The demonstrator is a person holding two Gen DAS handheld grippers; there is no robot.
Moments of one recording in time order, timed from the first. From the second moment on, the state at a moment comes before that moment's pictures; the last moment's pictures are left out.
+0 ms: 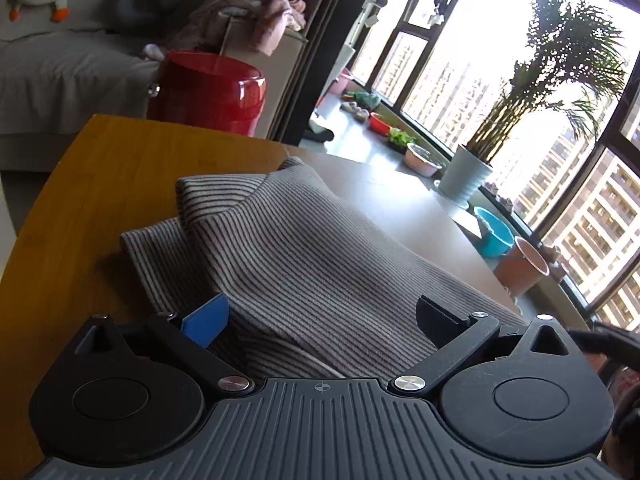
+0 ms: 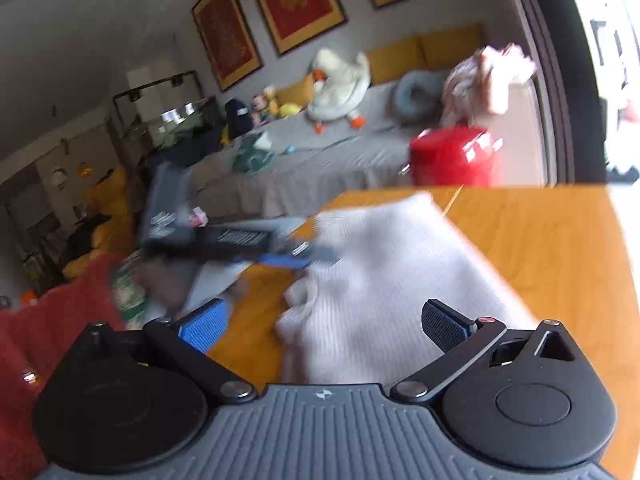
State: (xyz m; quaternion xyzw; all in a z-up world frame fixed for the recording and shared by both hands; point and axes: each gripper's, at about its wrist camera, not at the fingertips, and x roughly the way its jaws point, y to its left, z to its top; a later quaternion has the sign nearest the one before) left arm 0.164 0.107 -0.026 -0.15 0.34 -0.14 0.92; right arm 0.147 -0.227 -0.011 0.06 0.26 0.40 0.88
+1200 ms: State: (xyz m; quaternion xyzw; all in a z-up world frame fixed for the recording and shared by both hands) left arm 0.151 0.082 -0.014 -0.15 0.33 -0.23 0.90; right arm 0.166 -0.216 -0.033 -0.04 0.24 0.28 0.93
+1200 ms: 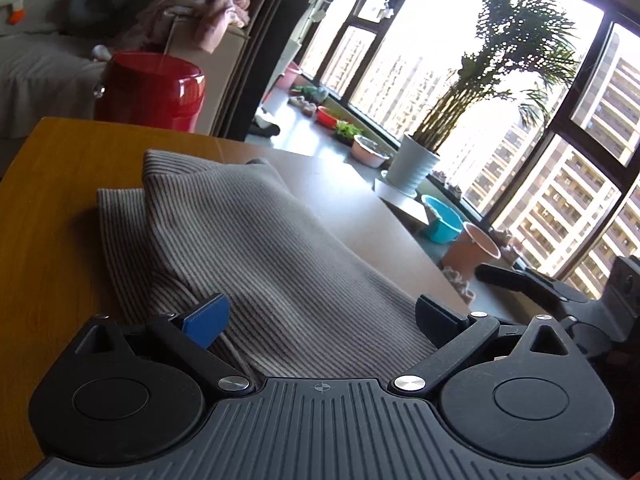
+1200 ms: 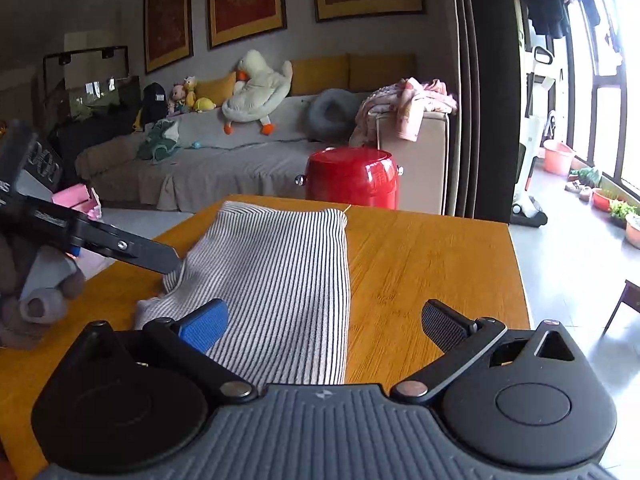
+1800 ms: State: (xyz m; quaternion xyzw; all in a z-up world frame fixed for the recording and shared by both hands) left arm 0.157 0.074 -0.050 -0.14 0.36 -0.23 0.89; right arm 0.113 -0.214 -0.071 -0.10 0.35 0.31 0.88
